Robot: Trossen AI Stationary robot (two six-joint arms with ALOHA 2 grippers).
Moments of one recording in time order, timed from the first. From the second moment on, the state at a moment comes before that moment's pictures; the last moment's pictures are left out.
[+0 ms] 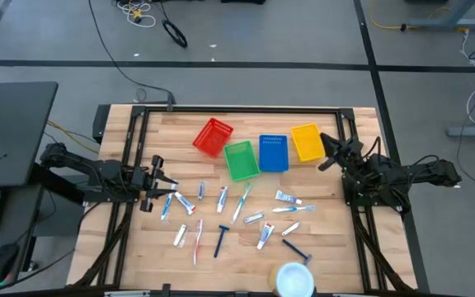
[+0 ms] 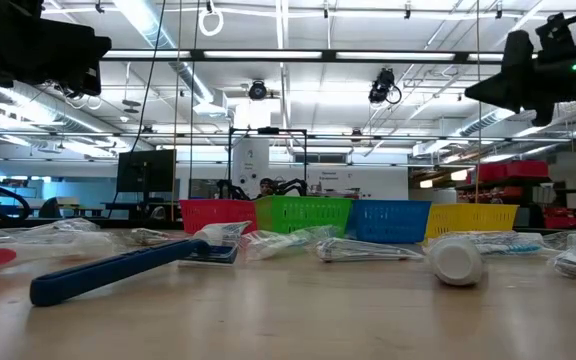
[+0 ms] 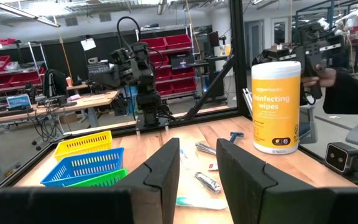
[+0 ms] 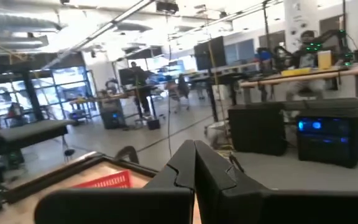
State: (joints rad) left arm -0.33 0.08 0.01 0.20 -0.21 0.13; right arm 0.08 0.16 0.01 0.43 0.88 -0.03
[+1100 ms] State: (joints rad) left arm -0.33 0.08 0.04 0.29 -0.41 -0.18; right arm 0.08 0.17 0.01 0.51 0.65 0.00
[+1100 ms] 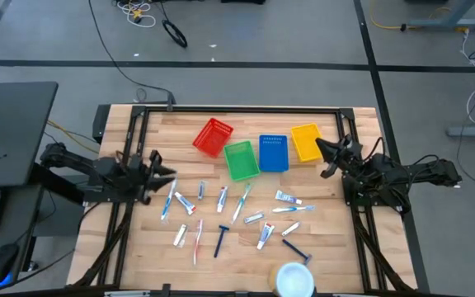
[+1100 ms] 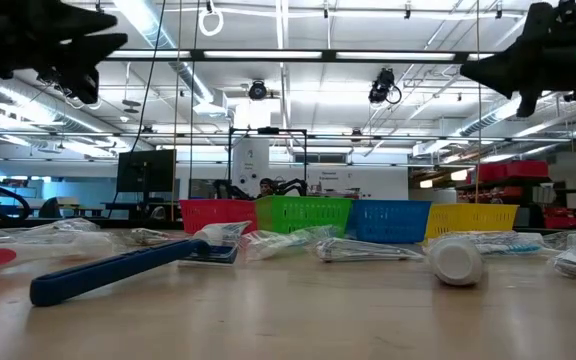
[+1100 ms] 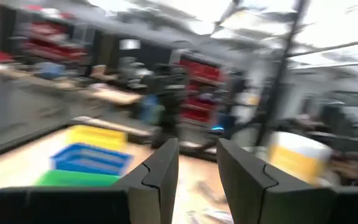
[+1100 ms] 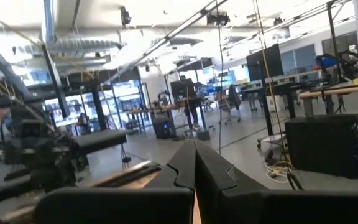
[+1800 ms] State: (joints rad) left arm -0.33 0.49 0.47 -0.66 -0.59 -0.79; right arm 0.08 0.59 0.21 0.63 0.55 -0.02
